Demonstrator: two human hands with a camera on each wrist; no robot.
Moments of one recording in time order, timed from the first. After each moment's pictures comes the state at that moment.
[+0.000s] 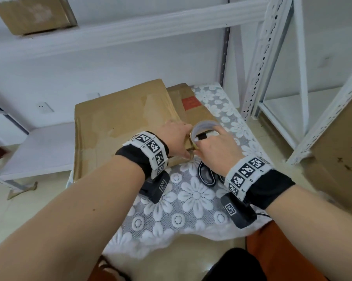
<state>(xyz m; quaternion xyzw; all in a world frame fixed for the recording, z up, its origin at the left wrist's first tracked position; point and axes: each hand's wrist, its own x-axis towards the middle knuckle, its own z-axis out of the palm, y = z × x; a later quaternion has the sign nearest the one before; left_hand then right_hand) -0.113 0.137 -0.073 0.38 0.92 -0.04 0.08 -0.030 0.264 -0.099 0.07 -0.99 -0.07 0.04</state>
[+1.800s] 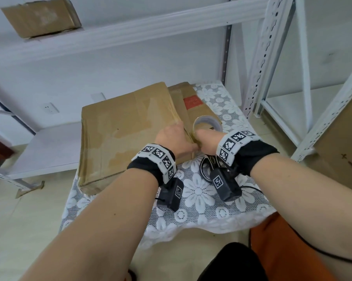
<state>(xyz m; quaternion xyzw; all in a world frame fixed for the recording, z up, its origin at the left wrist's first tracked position) -0.103 0.138 -0.092 0.21 0.97 0.09 0.05 -0.066 0.255 -0.082 0.04 -0.98 0.08 -0.16</state>
